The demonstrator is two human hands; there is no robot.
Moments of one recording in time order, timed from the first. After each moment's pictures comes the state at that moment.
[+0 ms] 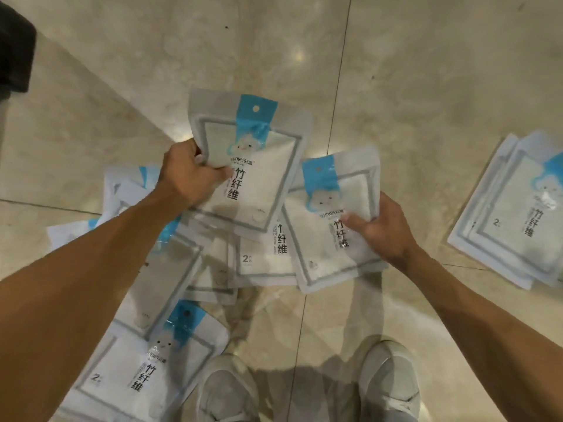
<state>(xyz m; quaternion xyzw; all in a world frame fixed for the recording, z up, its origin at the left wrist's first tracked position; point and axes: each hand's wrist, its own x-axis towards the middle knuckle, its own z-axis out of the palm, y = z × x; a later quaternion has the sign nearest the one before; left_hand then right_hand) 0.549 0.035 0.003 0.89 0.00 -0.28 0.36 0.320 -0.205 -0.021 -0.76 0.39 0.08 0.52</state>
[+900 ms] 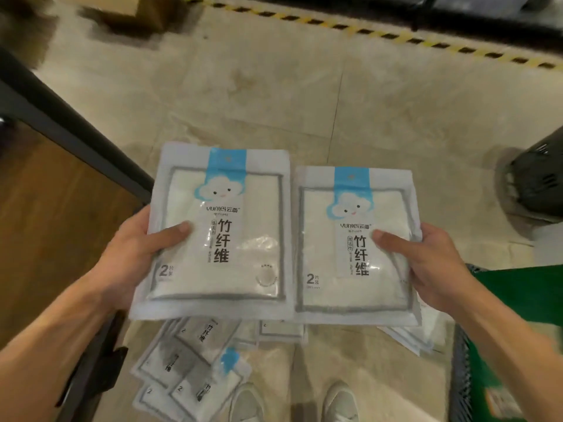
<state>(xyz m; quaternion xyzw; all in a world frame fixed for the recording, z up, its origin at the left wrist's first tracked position) 0.585 0.085 0.528 0.65 0.09 -0.38 0.65 0.415 -0.257 0.509 -0.58 0.40 0.00 0.71</state>
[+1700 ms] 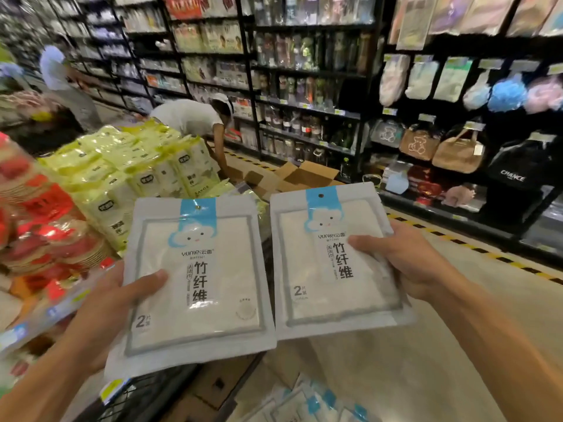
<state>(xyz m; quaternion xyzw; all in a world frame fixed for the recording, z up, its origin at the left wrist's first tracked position) 0.424 0.371 1.073 0.69 0.15 0.00 0.71 0.491 -0.014 1.080 -0.69 0.10 0.11 0.71</state>
